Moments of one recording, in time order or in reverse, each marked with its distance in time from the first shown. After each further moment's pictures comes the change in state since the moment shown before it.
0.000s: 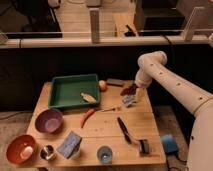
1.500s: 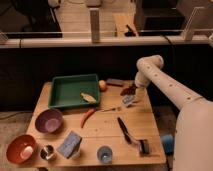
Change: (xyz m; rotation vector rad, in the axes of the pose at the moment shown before) arm 0.009 -0.026 0.051 0.006 0.009 0.009
